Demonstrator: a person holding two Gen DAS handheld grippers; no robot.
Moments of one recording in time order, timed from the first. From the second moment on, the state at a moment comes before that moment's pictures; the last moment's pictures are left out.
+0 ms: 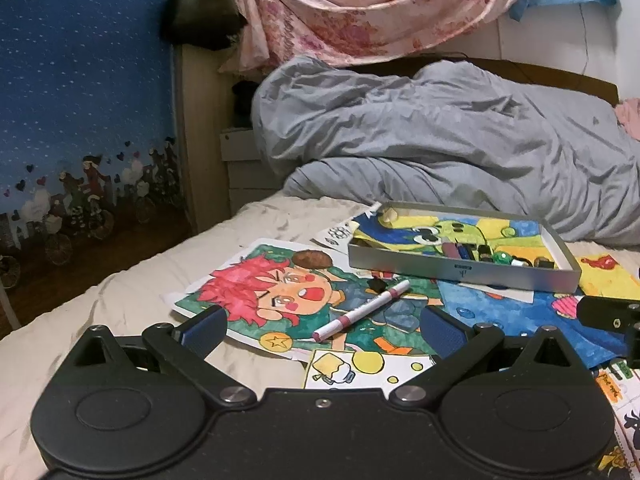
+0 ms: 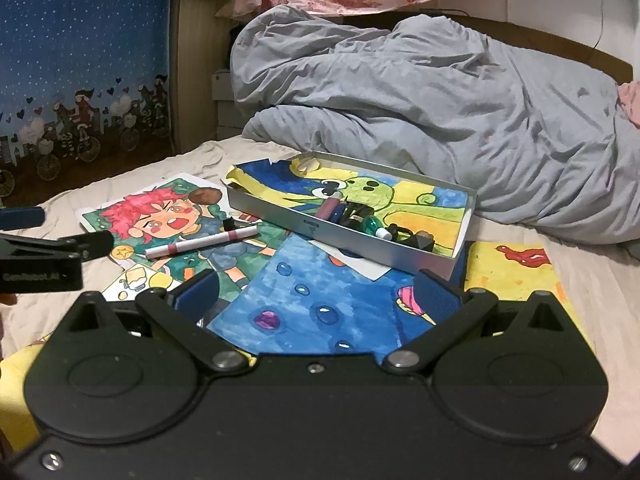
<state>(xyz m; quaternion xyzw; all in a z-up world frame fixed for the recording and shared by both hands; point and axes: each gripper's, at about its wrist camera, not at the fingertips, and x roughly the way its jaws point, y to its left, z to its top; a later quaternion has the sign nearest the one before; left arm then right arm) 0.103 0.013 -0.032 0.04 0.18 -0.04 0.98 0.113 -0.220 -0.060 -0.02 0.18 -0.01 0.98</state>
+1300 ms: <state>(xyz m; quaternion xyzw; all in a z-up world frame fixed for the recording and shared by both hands) 0.287 0.016 -0.092 0.14 0.31 -0.27 0.90 0.420 -0.123 -0.083 -0.08 0.32 0.16 0.93</state>
